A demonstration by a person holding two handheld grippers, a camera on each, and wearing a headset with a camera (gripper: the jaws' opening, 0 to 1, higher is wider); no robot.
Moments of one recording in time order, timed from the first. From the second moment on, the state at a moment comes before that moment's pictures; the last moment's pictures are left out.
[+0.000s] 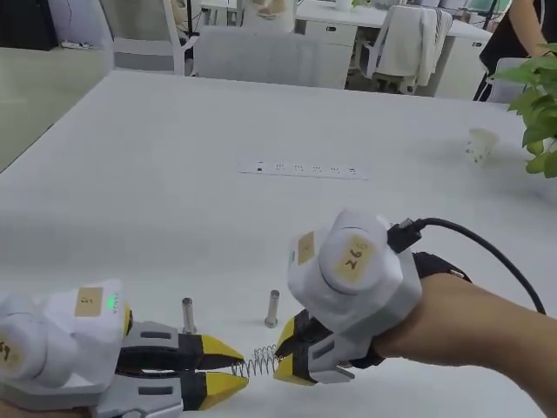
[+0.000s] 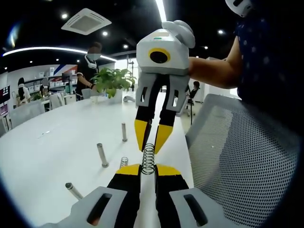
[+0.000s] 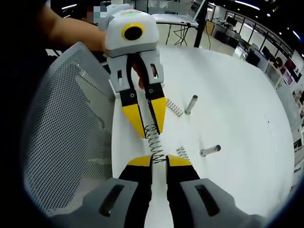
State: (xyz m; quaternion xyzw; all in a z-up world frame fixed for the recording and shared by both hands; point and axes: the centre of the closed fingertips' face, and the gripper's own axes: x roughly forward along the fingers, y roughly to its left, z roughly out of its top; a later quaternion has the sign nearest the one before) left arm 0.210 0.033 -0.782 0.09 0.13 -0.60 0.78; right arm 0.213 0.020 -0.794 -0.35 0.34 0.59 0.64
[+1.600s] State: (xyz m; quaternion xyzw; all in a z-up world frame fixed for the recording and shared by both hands) left arm 0.203 0.026 -0.764 0.10 0.11 -0.62 0.77; right arm 0.204 0.021 -0.789 -0.32 0.34 0.60 0.64
